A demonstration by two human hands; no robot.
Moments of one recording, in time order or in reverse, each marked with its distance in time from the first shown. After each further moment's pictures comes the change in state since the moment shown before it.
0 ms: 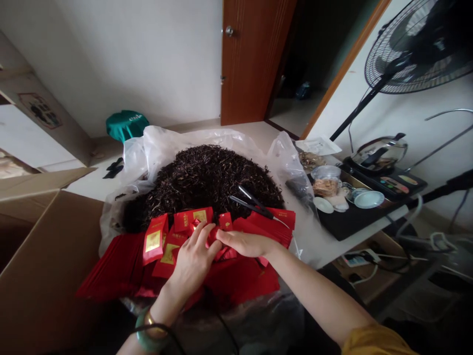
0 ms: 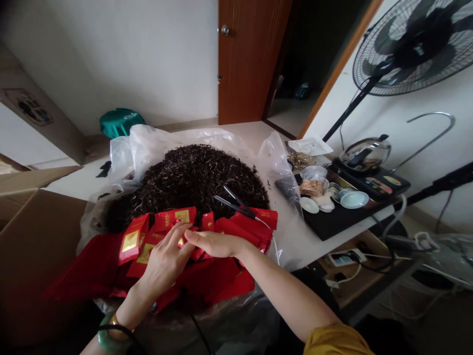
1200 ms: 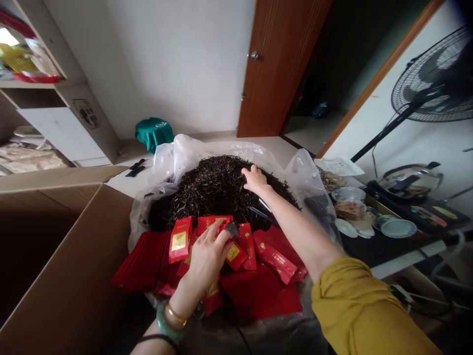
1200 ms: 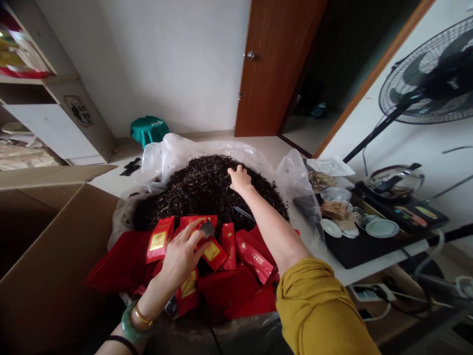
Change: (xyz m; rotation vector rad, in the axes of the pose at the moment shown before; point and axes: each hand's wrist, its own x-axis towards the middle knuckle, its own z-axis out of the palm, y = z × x) left_hand 0.001 -0.019 -0.005 -0.144 -0.008 -0.344; right_hand 0.128 0.002 -0.145 -1.145 0.797 0.403
